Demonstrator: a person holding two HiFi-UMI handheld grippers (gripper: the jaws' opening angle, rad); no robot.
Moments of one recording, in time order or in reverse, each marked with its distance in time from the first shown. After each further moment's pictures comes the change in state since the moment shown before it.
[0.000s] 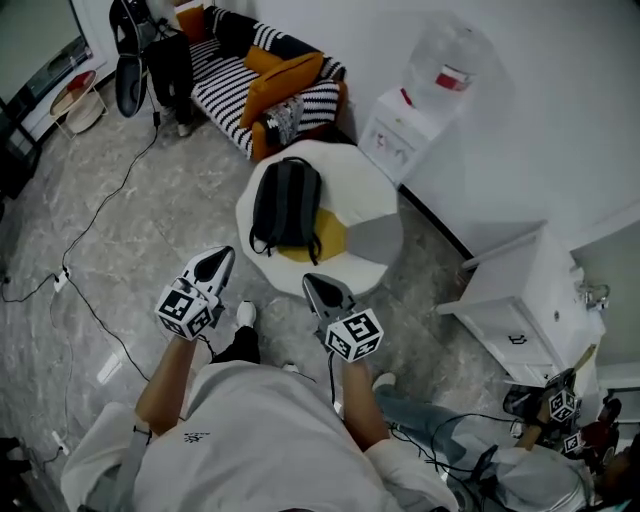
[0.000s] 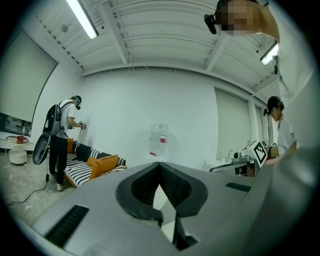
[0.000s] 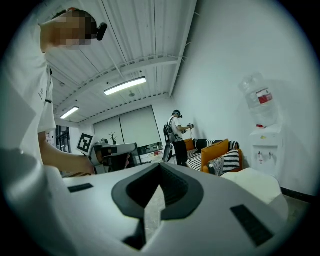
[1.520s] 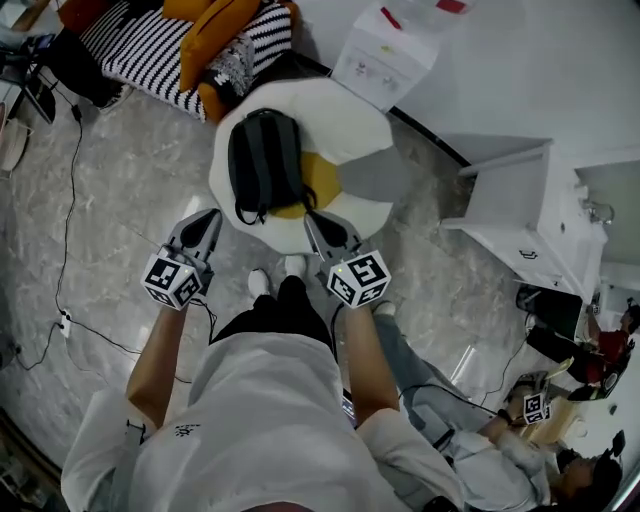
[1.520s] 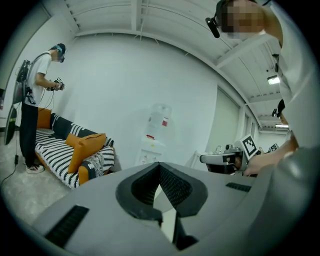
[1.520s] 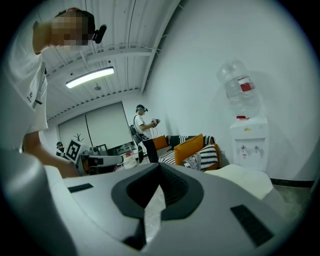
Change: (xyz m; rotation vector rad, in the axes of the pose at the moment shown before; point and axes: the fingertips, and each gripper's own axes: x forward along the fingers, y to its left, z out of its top) left arm 0.159 0.172 -0.060 -0.117 0.204 -0.249; right arm 0.158 -0.155 0.000 0.115 0.024 -0.315
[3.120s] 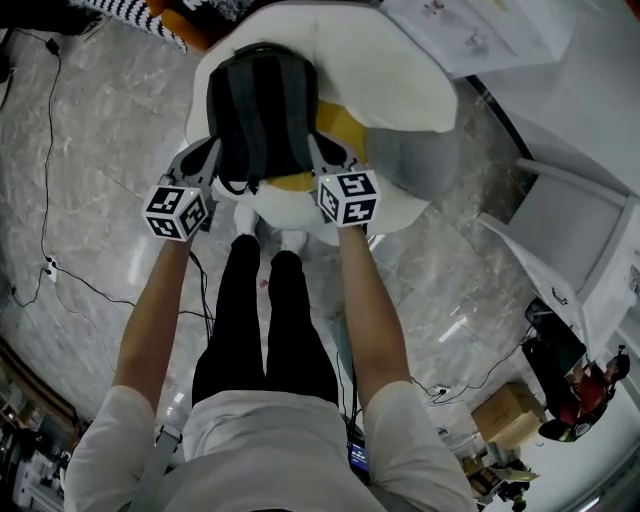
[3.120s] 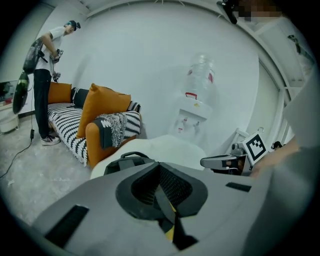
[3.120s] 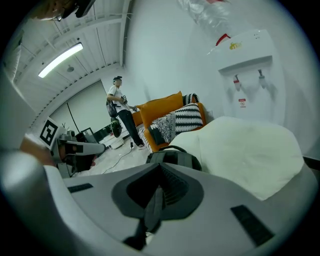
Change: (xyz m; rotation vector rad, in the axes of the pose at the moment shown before) left arm 0.248 0.188 -0.221 -0.113 0.250 0.293; right arm 0.227 -0.287 -0.241 0.118 0.291 -0.041
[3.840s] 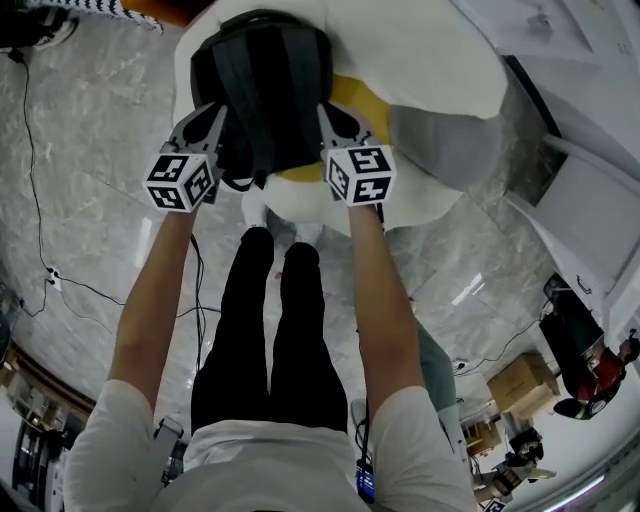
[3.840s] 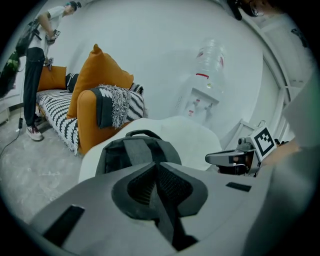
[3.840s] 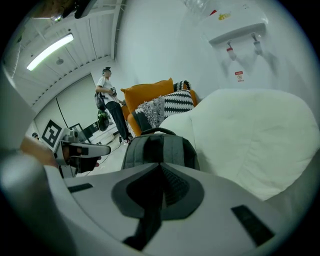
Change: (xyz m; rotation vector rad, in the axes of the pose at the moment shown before) left arm 0.111 0.075 -0.078 -0.002 0.087 -0.039; right arm 0.095 -0.053 -0.066 0.030 0.035 -0.083
